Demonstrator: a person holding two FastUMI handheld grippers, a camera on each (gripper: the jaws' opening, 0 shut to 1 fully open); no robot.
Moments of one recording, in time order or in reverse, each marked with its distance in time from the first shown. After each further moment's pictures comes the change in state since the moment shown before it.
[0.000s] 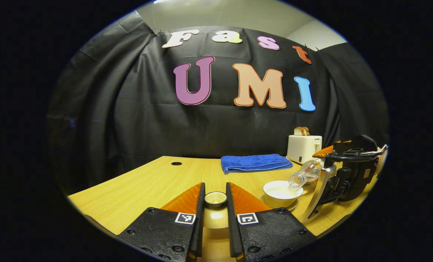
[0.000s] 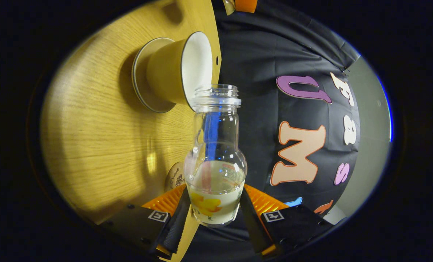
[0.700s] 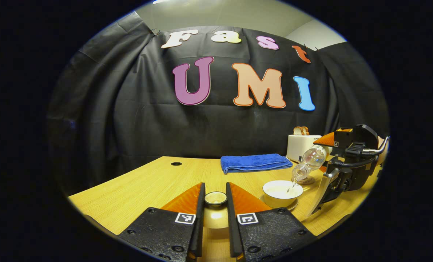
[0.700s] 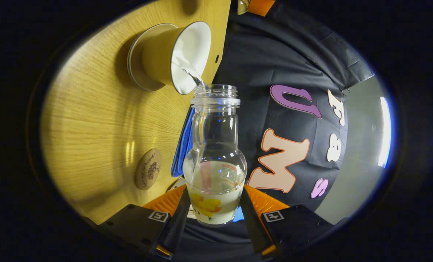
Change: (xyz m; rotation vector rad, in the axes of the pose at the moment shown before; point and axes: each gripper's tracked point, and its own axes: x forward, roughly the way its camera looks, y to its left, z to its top) left arm -0.001 0.000 0.000 0.008 0.000 -0.001; right arm 0.003 -0.044 -0.009 -0.156 -0.008 -0.126
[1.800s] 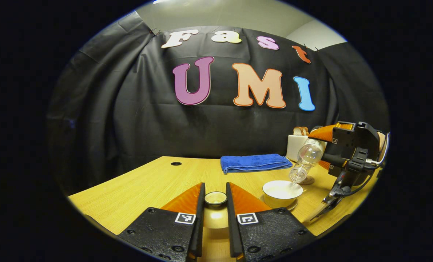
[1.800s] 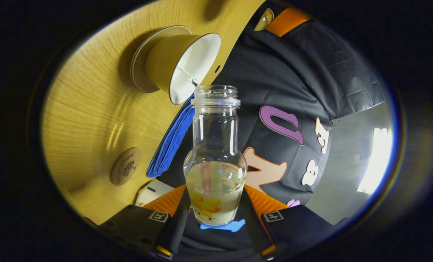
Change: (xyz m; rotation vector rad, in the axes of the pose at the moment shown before) left arm 0.001 -0.001 0.000 -0.001 0.000 -0.002; right arm 0.000 -0.031 0.030 -0.221 -0.114 -0.139
